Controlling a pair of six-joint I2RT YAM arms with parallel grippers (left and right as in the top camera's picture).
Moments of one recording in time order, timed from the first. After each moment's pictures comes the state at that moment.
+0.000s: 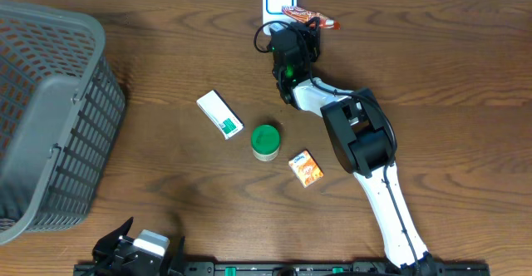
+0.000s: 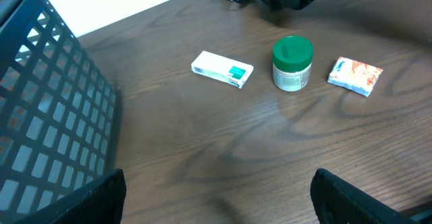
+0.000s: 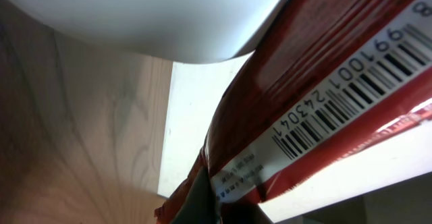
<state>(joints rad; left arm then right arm) 0.05 0.15 1.03 -1.41 0.26 0.38 0.48 2.61 1.76 0.64 0.95 -1.71</state>
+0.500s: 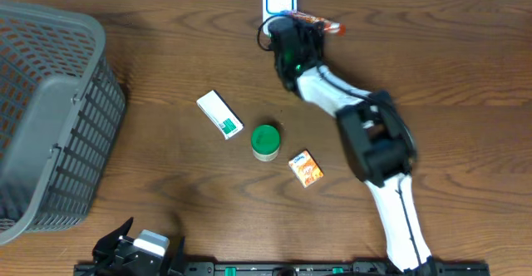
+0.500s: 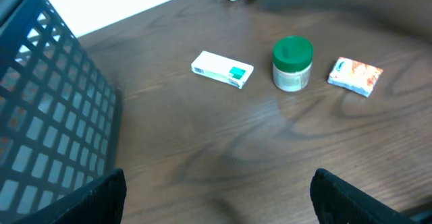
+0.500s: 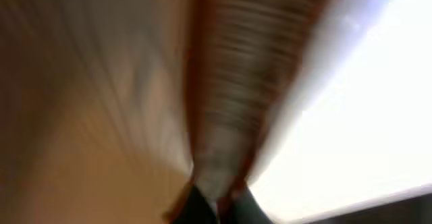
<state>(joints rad) 0.05 0.15 1.03 -1.41 0.26 0.38 0.48 2.37 1.76 0.00 0.95 -1.35</state>
